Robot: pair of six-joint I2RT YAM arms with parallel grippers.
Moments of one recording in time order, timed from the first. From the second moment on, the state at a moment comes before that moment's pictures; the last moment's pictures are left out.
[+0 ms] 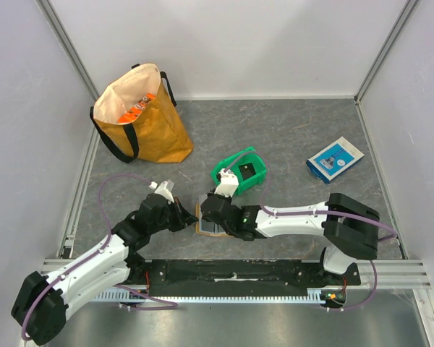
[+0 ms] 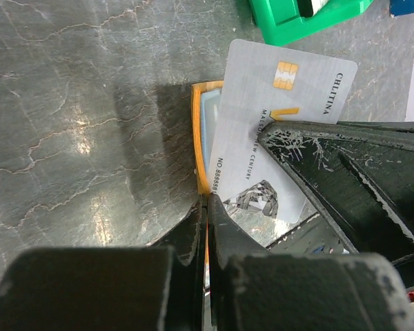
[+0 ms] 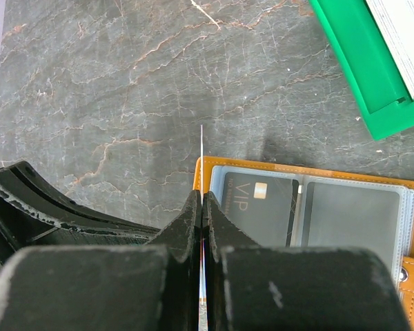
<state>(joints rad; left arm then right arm) -0.63 0.73 0.25 -0.13 0.14 -0.88 1.24 1.65 0.92 0.07 0.60 1.02</state>
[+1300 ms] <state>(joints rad) -0.63 0.72 0.25 -0.13 0.14 -0.88 1.26 1.62 0.96 0.01 0.65 0.95</state>
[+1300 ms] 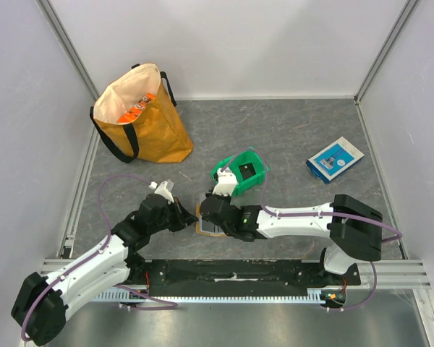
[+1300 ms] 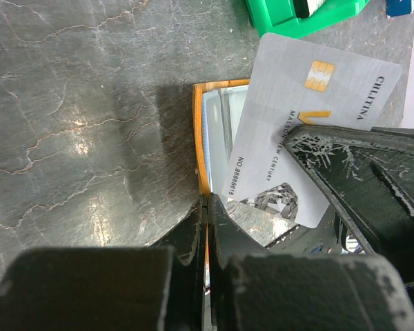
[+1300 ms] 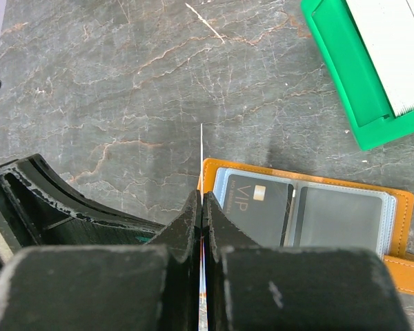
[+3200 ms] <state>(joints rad) -0.63 0.70 0.18 -0.17 0.08 -0.89 1.19 1.51 0.76 -0.08 0.51 0.97</state>
